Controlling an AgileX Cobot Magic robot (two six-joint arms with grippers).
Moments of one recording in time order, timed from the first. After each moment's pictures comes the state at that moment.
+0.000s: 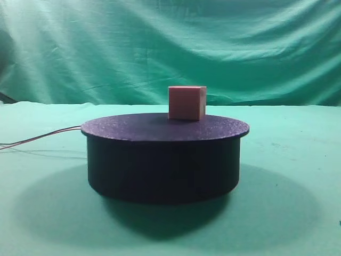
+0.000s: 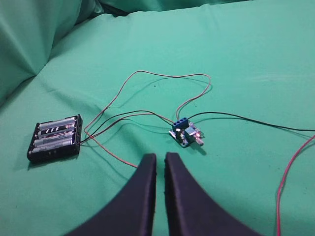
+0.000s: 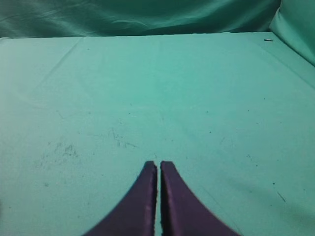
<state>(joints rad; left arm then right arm) 0.03 -0.02 0.03 0.22 0.37 -0.08 0.12 -0.01 0.03 -0.06 0.37 0.10</state>
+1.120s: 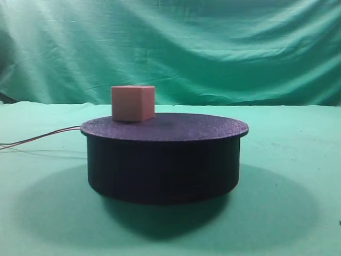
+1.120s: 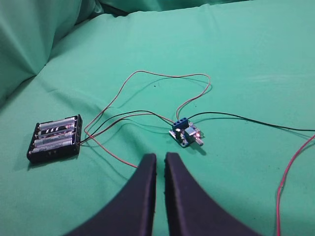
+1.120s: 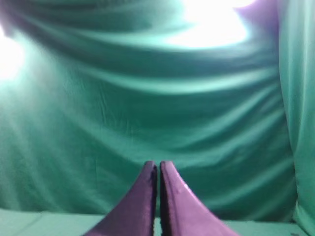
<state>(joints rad) 0.03 -0.02 0.03 0.22 0.37 -0.08 0.12 0.01 -0.07 -0.09 0.03 0.13</state>
